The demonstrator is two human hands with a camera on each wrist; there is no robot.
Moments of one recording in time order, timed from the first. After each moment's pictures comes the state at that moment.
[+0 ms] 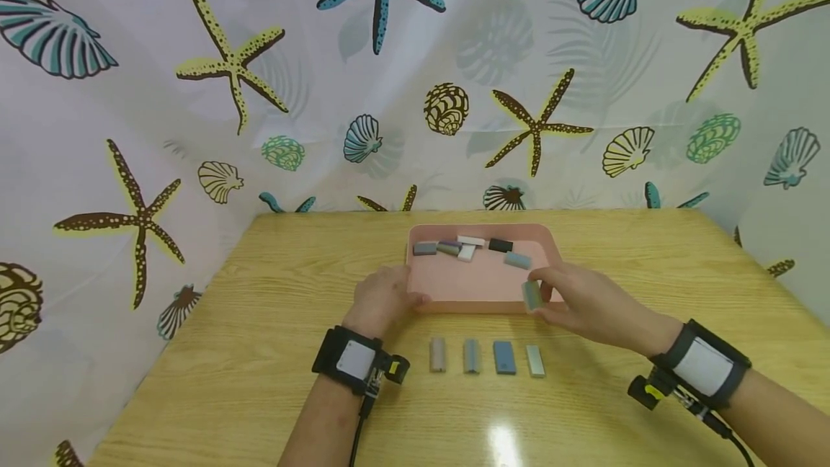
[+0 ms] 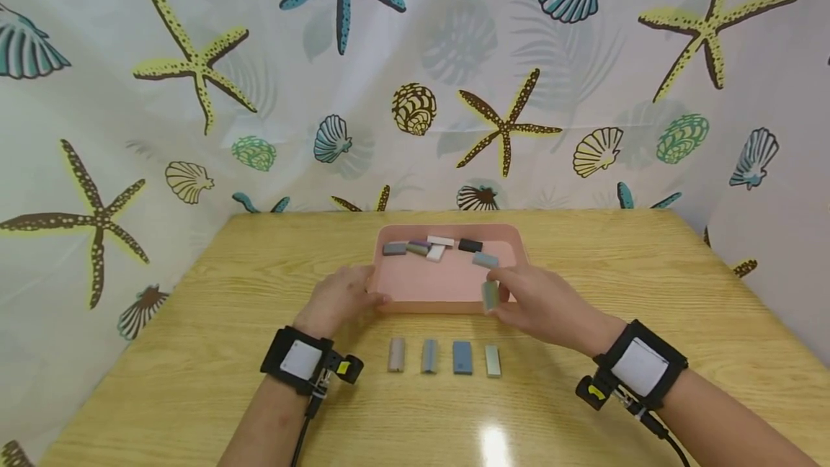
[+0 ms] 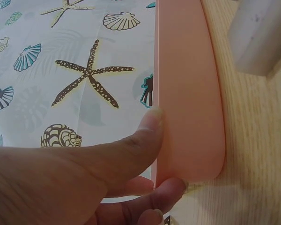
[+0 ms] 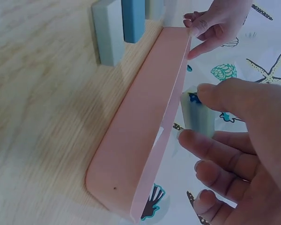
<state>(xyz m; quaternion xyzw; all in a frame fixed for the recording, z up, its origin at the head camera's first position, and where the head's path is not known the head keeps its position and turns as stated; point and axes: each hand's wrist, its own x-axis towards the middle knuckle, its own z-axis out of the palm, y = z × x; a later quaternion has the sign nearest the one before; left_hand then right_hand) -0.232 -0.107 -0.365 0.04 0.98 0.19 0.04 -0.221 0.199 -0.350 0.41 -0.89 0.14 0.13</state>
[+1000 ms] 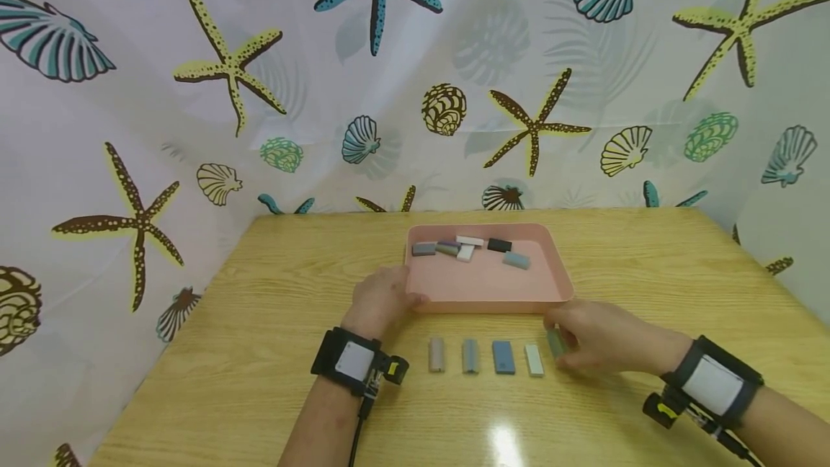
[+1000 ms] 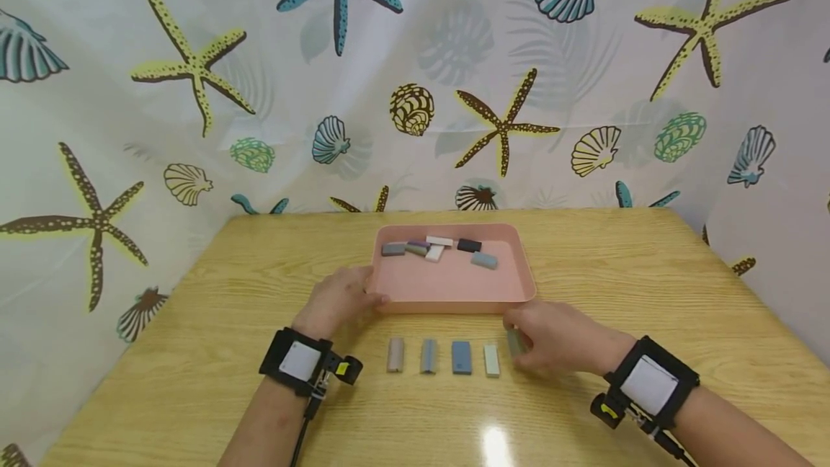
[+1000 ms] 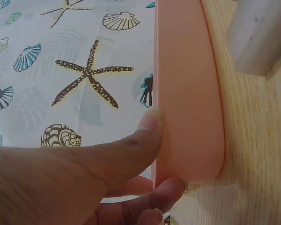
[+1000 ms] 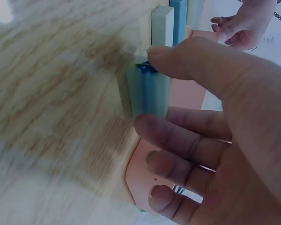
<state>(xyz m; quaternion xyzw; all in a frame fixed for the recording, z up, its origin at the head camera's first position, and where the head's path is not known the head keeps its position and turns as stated) -0.233 -0.106 -0.365 0.04 0.98 0.19 0.04 -0.205 0.216 -0.370 0.36 -0.93 0.10 -0.07</state>
